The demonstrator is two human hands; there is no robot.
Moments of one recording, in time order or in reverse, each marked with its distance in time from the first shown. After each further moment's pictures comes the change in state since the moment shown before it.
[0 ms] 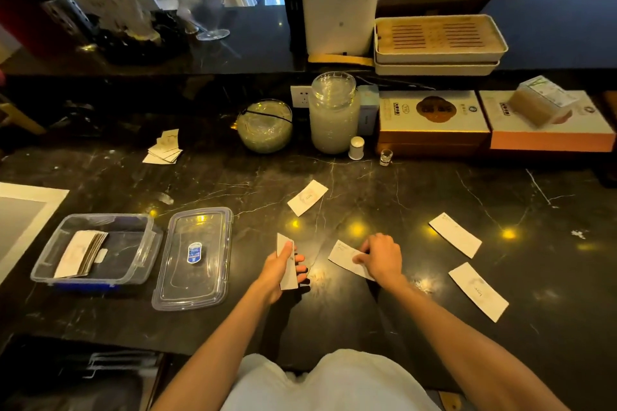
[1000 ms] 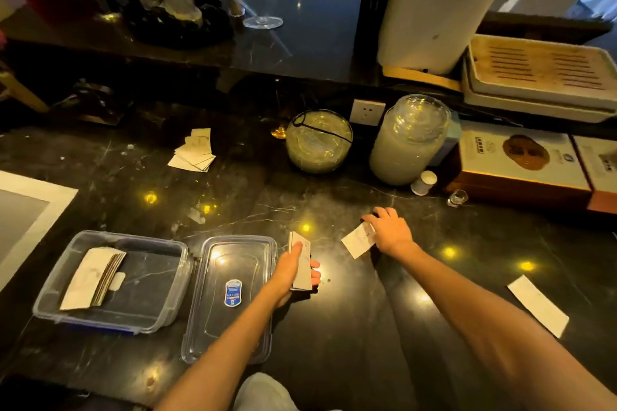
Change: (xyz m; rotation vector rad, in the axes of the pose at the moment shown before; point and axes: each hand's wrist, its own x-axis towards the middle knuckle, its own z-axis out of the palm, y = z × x) left_hand 0.105 0.099 -0.100 -0.151 -0.084 -0.121; right_hand 0.164 -0.159 0.000 -0.515 -0.199 -0.273
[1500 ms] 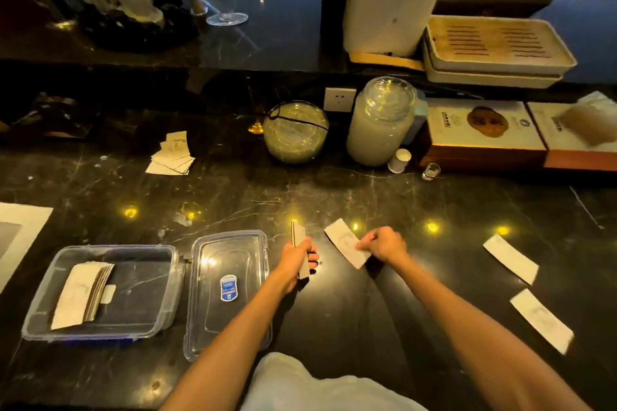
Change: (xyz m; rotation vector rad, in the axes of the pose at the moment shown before) left_hand -0.003 -0.018 0.021 0.277 0.013 0.095; right_hand -0.069 -0.009 0.042 0.815 -0.006 0.494
